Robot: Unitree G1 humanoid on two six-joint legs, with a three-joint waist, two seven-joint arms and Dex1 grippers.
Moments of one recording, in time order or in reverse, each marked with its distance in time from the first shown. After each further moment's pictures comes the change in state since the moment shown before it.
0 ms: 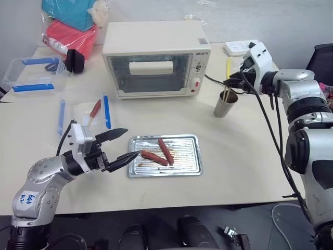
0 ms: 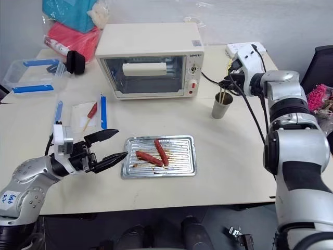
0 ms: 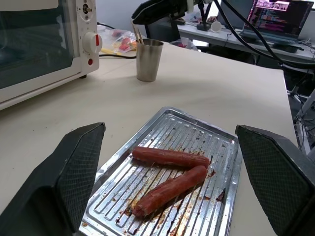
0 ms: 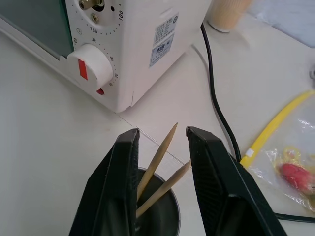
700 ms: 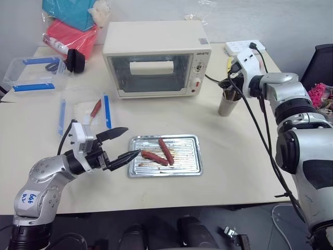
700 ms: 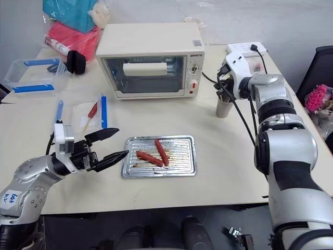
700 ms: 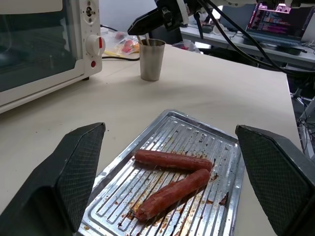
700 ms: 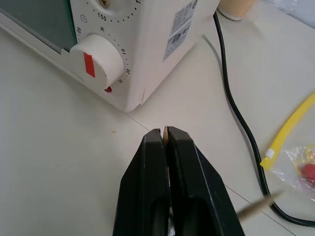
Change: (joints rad) left arm -0.005 -0.002 -0.002 0.001 0.001 -0.001 0.017; right arm -0.003 0.044 -0.005 0.007 -0.028 0.037 -0.024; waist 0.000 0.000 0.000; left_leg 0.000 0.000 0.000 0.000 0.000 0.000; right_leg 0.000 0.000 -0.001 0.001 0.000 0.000
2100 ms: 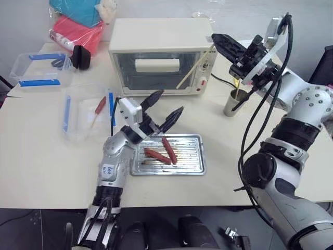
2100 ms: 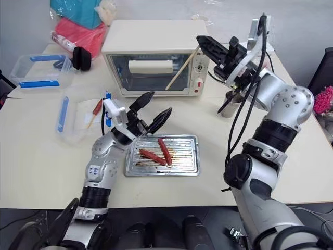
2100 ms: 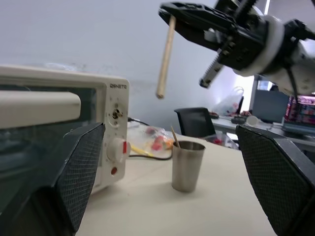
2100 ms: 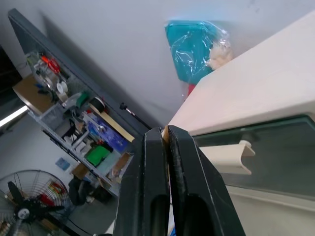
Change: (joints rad) left arm -0.454 -0.572 -0.224 0.440 0.292 -0.446 0.261; right arm 0.287 0.334 -0.726 -1.180 0.951 1.168 -0.460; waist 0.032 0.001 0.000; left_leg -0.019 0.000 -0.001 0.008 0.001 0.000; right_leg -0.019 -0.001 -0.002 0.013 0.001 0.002
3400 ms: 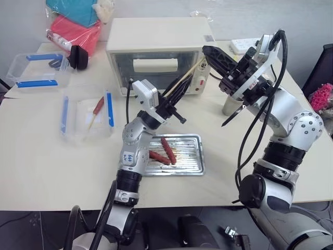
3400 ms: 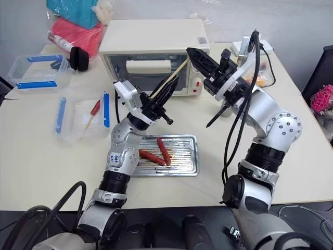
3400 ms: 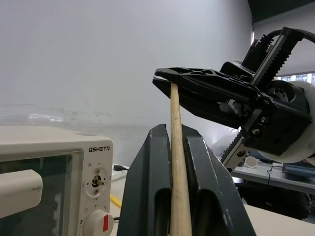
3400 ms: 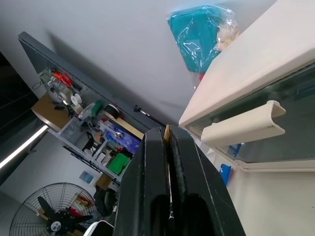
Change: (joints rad) left arm -0.142 -0.116 -0.011 0.125 0.011 -0.124 0.024; right arm 0.220 -0.033 0.209 -0.134 0.667 -0.164 -0.461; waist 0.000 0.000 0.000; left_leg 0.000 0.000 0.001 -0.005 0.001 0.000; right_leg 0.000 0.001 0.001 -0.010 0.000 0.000
